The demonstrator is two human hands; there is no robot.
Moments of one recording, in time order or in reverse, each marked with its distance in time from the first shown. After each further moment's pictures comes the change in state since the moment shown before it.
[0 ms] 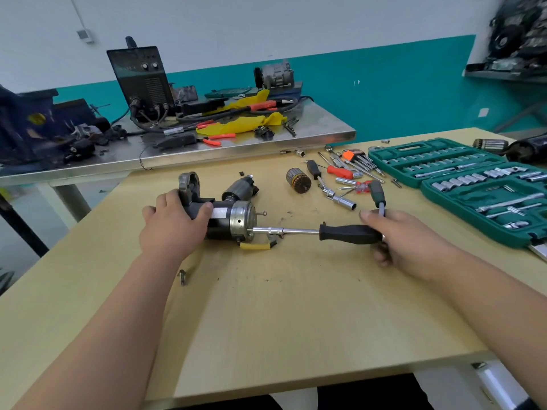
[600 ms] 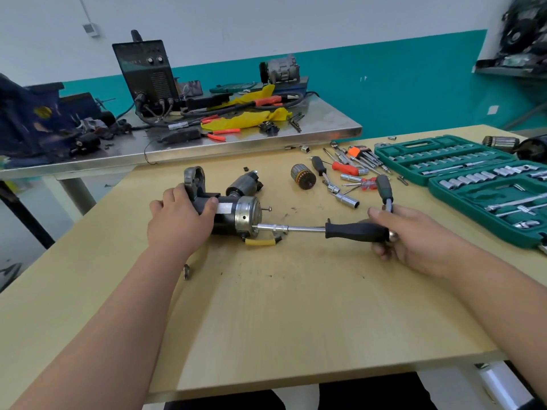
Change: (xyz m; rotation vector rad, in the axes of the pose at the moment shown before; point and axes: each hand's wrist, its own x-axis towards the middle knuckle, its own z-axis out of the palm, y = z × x) left_hand -0.003 0.004 0.000 0.007 -0.022 0.022; right_hand -0.003 -0.001 -0.004 0.062 -0.062 -0.031
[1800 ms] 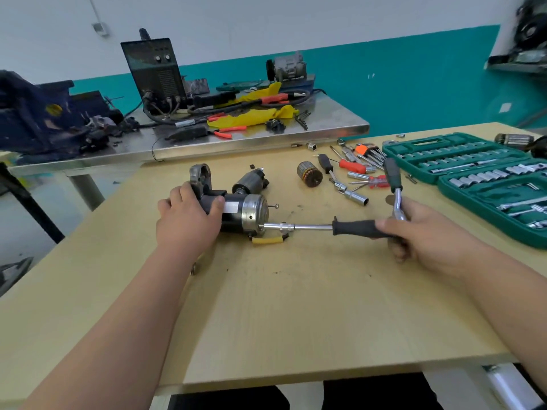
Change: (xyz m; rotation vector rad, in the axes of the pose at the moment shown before) left_hand -0.002 -0.003 0.006 0.019 0.034 0.005; right_hand 0.004 0.004 -0.004 -0.145 0.012 -0.093
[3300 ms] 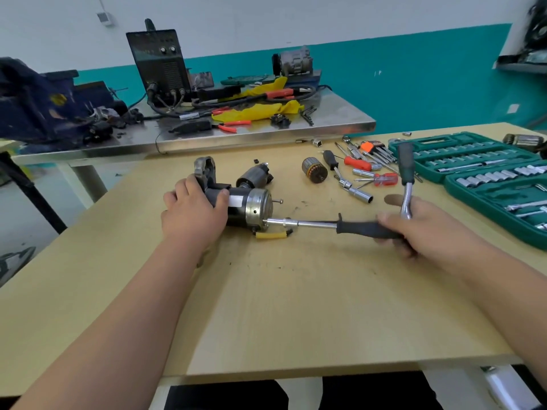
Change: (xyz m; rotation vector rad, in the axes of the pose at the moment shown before) left_hand -0.001 0.002 0.005 0.028 0.011 -0.013; right_hand -0.002 -0.004 0.003 -0.155 0.049 -0.003
